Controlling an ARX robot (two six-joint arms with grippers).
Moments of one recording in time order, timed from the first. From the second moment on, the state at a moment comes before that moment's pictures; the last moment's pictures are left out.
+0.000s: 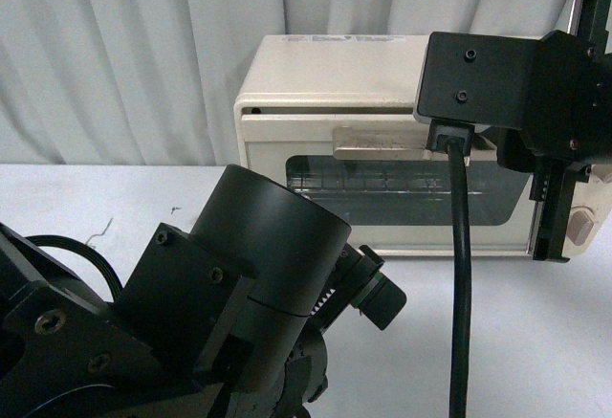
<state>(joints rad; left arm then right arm) -0.65 2.02 0.80 0.39 -0.07 -1.30 0.28 1.67 0.84 0.33 -0.08 -1.26</state>
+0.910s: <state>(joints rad) -0.65 2.02 0.79 0.38 -0.07 -1.28 0.31 1.54 0.77 0.03 -0.22 -0.99</state>
